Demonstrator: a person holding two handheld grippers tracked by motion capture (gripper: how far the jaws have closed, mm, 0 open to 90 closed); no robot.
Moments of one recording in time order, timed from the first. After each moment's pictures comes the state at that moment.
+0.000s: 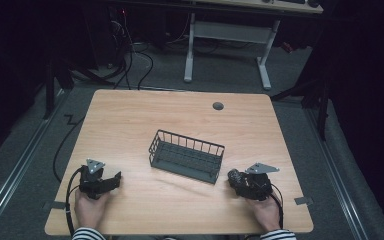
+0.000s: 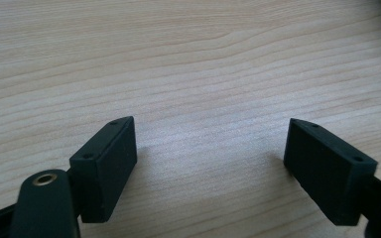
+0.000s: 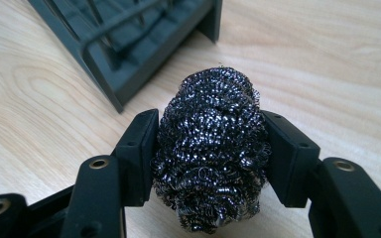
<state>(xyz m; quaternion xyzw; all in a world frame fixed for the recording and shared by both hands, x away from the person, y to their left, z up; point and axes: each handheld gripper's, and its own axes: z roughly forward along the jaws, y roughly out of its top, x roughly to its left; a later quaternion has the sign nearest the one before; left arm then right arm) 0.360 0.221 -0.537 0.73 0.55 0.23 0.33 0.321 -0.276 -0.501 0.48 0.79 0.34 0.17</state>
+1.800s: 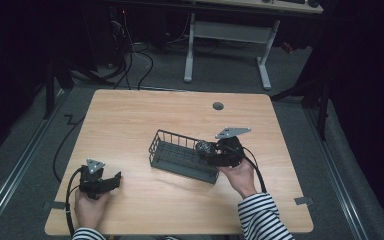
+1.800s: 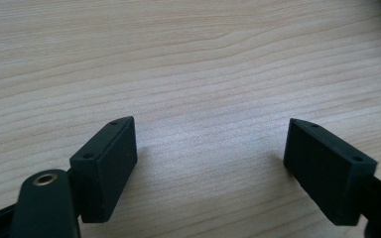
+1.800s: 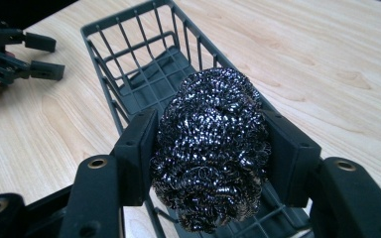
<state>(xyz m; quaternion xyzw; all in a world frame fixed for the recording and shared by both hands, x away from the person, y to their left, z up) 0.360 0.221 -0.538 0.73 0.55 0.23 0.33 0.392 -0.193 -0.425 0.38 0.82 0.40 0.12</state>
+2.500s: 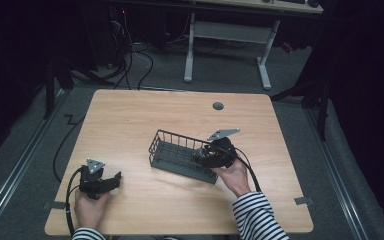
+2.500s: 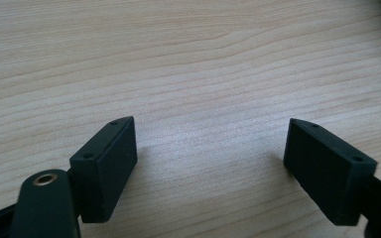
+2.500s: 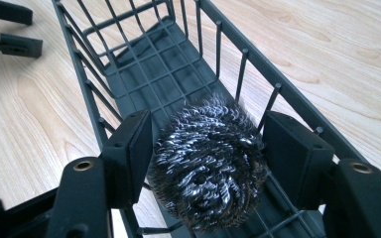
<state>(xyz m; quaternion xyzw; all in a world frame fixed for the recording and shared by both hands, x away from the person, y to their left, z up) 0.360 0.221 -0.537 0.73 0.55 0.23 0.33 0.403 -0.180 -0.445 0.39 0.84 0.37 0.11</state>
